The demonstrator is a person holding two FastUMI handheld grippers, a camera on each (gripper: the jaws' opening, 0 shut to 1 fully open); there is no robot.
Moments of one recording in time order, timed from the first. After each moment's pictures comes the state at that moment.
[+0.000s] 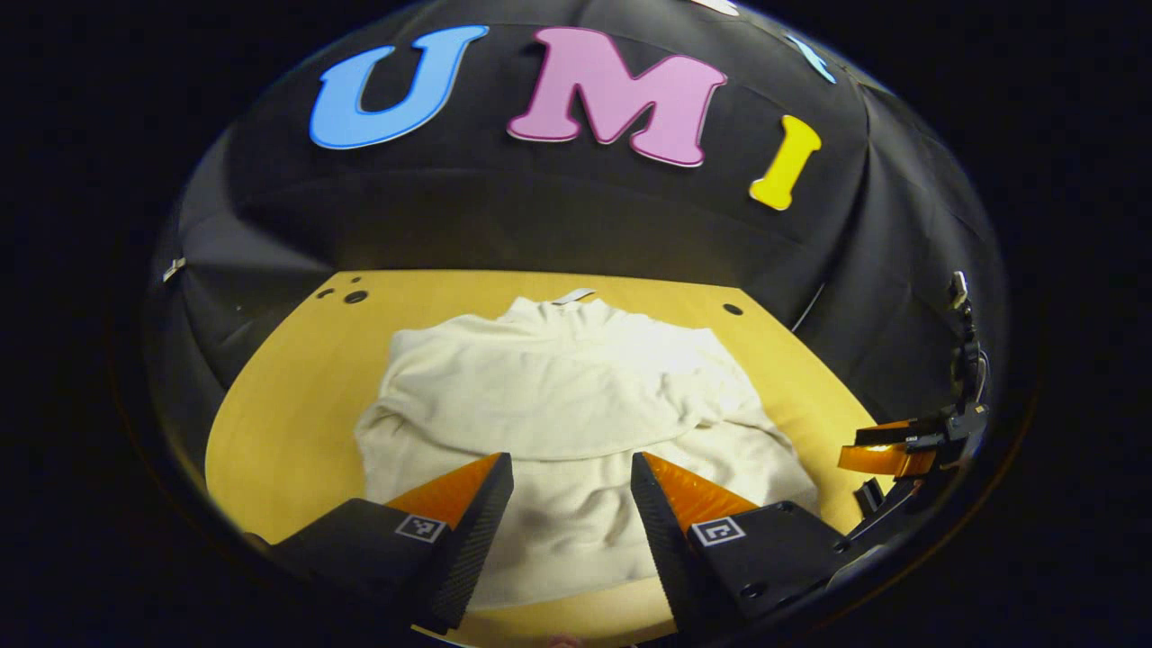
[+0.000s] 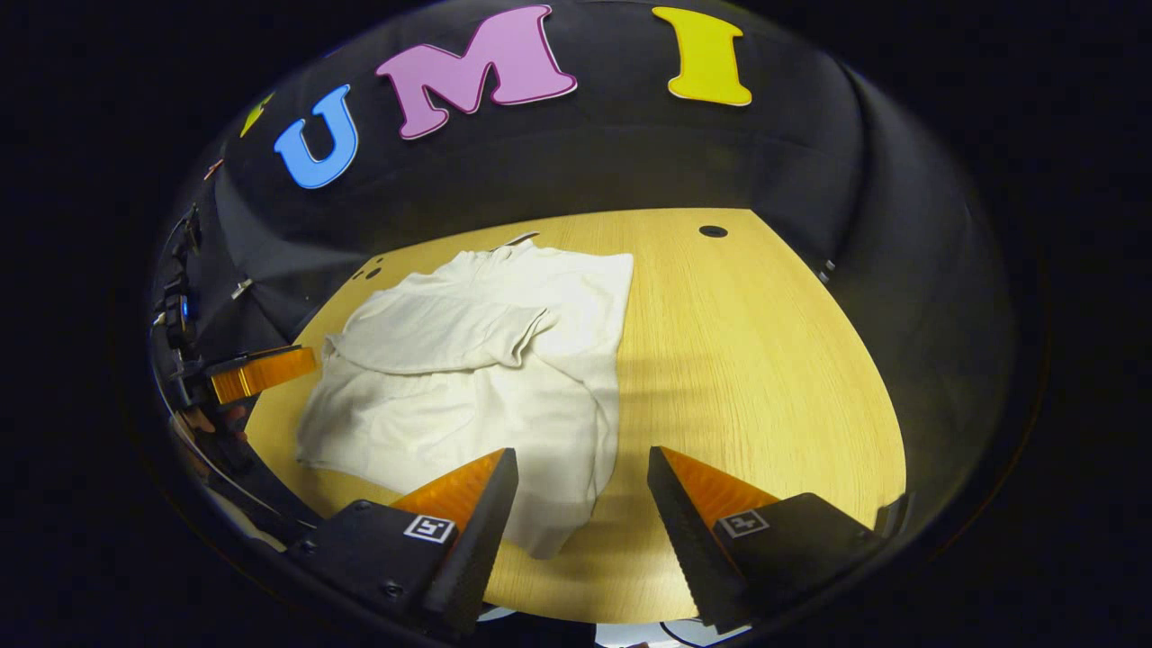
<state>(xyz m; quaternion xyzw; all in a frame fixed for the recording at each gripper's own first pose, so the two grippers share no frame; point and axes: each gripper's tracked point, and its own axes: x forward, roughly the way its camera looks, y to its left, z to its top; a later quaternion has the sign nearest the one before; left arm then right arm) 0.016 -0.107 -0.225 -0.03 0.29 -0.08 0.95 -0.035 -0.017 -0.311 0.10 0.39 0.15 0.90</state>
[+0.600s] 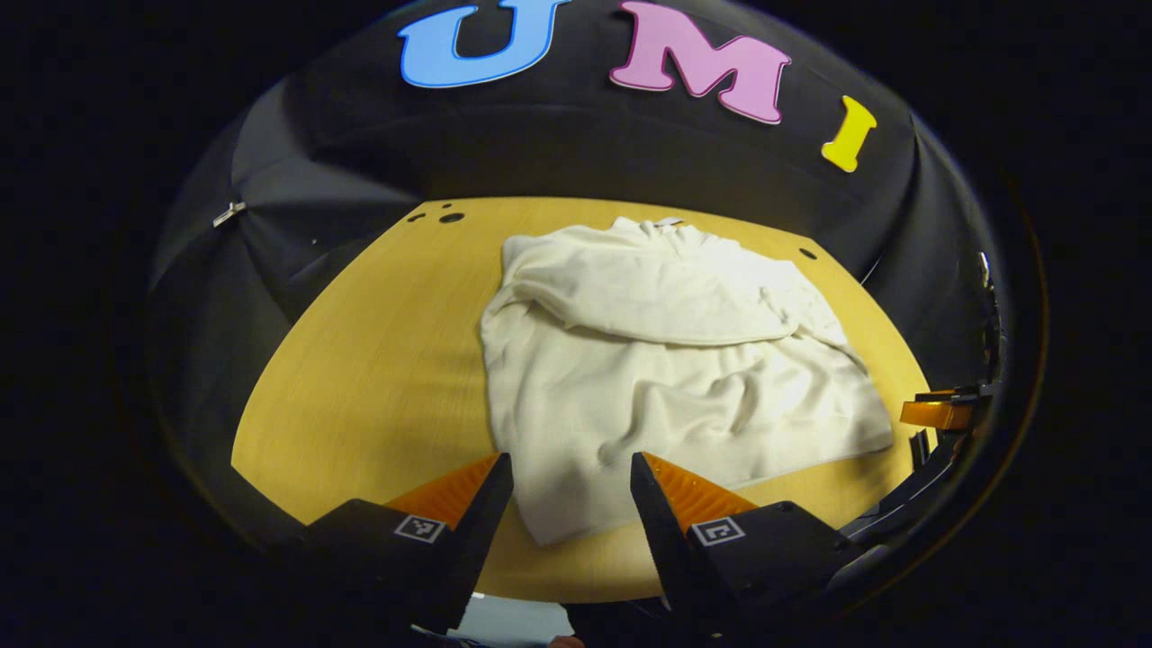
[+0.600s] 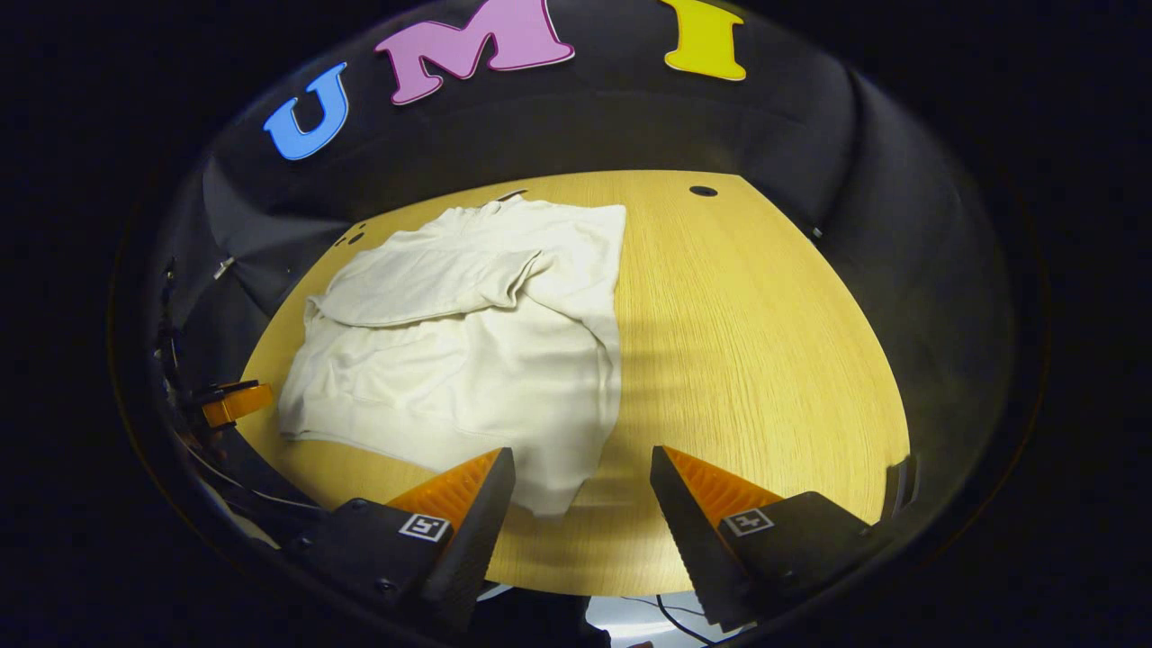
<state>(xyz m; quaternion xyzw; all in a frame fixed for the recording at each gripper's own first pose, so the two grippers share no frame) -0.064 -0.008 -0.294 -0.02 0.39 0.01 0.92 -0.071 -0.014 -0.342 0.08 0.45 0.12 0.88</state>
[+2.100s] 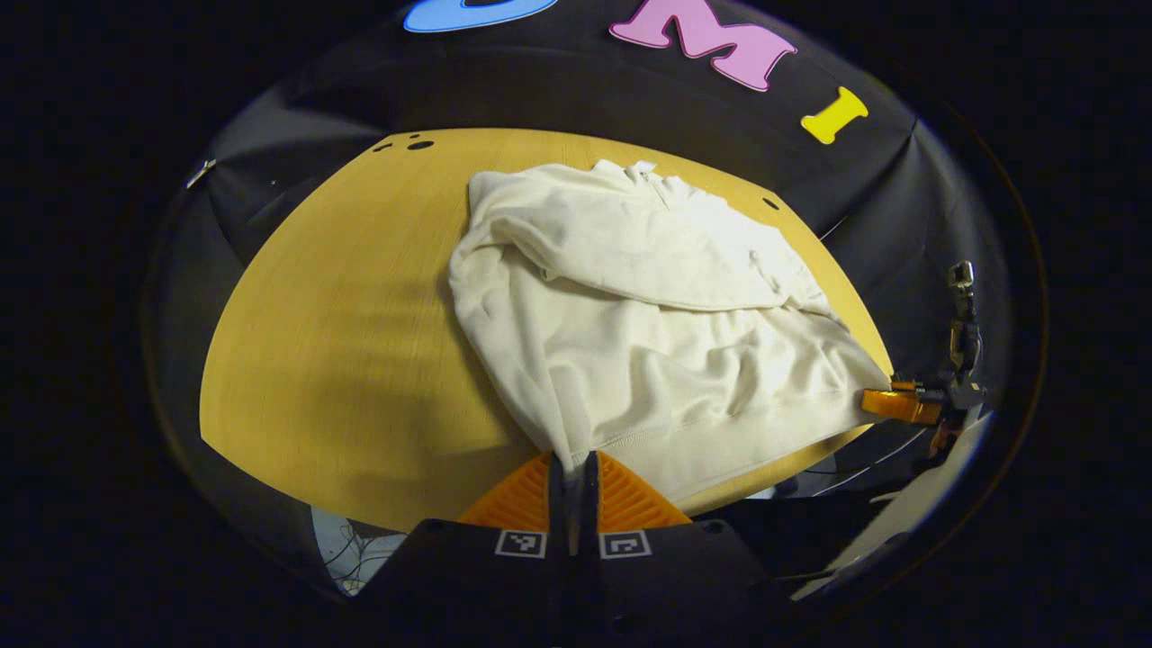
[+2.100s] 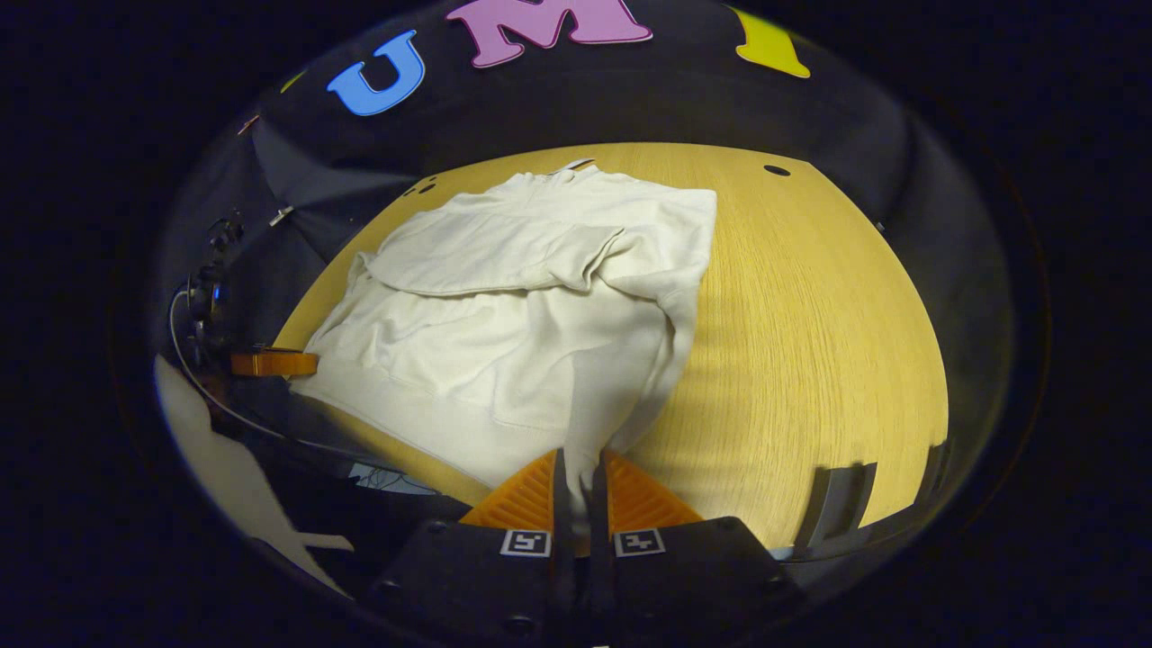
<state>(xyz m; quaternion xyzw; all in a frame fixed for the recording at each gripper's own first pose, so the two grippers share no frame) -0.033 -0.010 -0.292 -0.07 0.47 -0.08 0.87 -0.061 0.041 -0.332 0.08 0.45 0.24 0.86</state>
